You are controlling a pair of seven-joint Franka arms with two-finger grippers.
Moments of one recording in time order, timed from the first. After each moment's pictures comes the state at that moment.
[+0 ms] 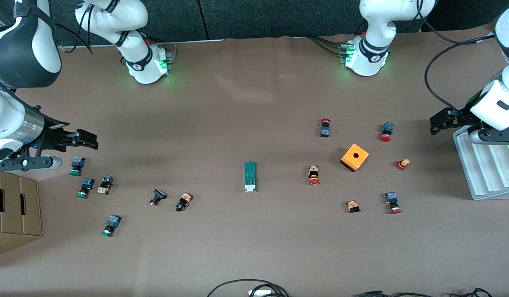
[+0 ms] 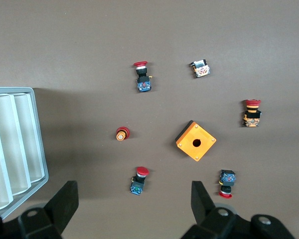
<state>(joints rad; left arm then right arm) -0.04 -0.01 0.01 -1.69 0.02 1.67 0.03 0.06 0.09 -0.01 -1.61 0.02 1.60 0.03</state>
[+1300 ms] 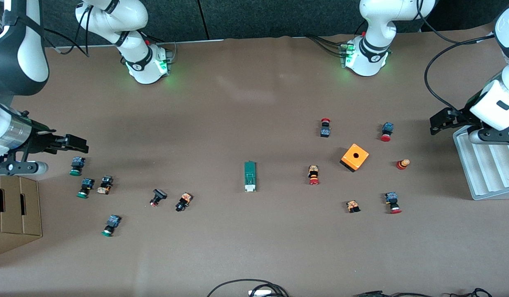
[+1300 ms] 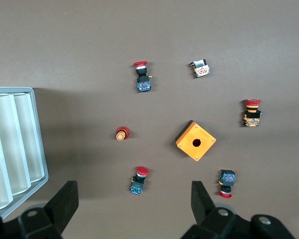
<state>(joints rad) -0.04 -0.01 0.01 -1.69 0.02 1.67 0.03 0.01 0.12 -0.03 -1.61 0.02 1.61 0.02</state>
